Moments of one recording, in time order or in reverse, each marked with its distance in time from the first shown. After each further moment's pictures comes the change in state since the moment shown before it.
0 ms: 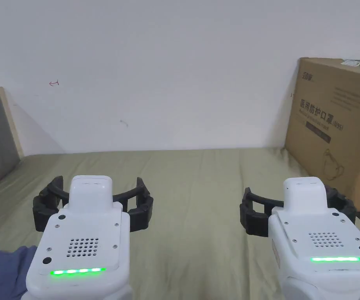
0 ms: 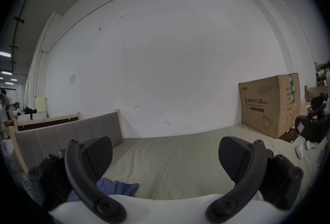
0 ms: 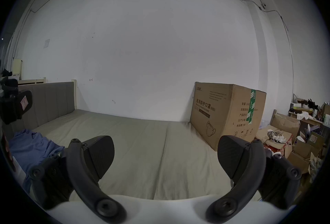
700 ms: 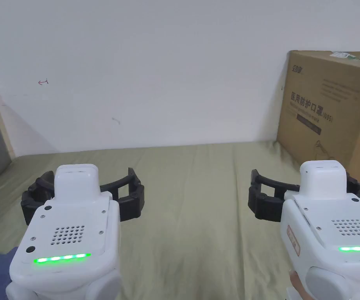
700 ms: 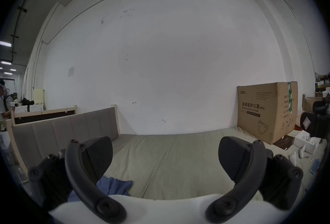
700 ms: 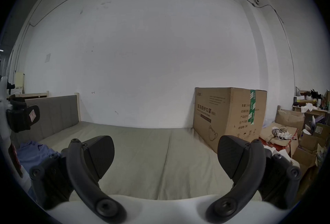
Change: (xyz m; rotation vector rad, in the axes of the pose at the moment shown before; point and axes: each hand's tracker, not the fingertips) left arm -0.001 0.014 0.002 -0.018 -0.021 0.049; right arm 0.029 0.013 0.011 0.066 0.024 -0.076
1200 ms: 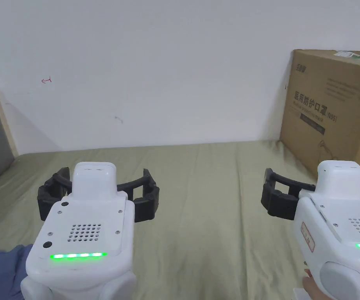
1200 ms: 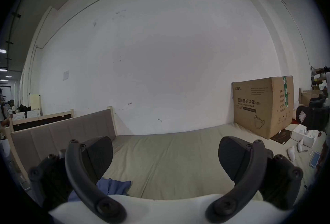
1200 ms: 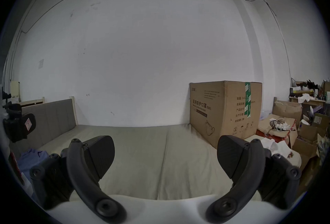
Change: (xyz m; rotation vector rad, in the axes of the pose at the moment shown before) left arm 0.010 0.002 0.001 -0.014 -0.044 -0.038; right arm 0.009 -0.001 -0.004 -0.025 -0.031 -0.057
